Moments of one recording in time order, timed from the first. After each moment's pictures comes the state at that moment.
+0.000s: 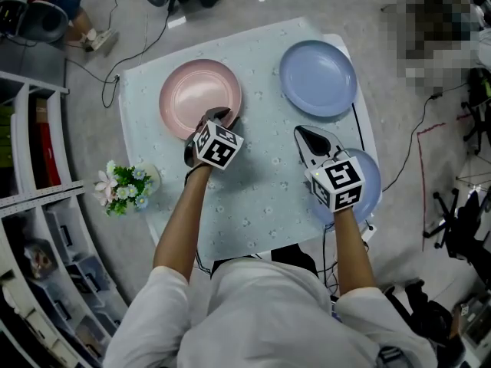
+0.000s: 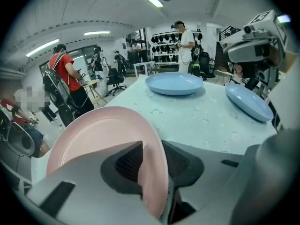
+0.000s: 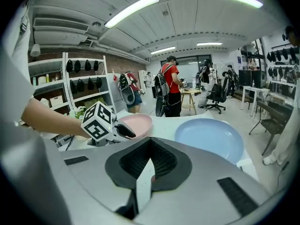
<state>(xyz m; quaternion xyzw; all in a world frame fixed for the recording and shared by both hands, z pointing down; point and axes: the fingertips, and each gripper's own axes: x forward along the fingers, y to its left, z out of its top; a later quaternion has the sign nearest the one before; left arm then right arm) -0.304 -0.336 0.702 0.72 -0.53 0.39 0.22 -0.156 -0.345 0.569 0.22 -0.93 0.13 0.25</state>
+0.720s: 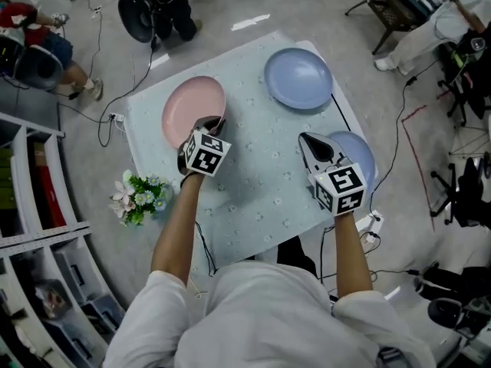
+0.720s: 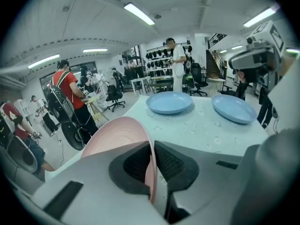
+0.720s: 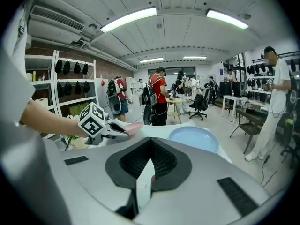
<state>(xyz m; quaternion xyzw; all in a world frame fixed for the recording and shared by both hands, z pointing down) -0.319 -0.304 0.629 0.76 -0.53 0.35 0.14 -0.124 -0.281 0.506 0.33 -0.91 0.11 0.22</state>
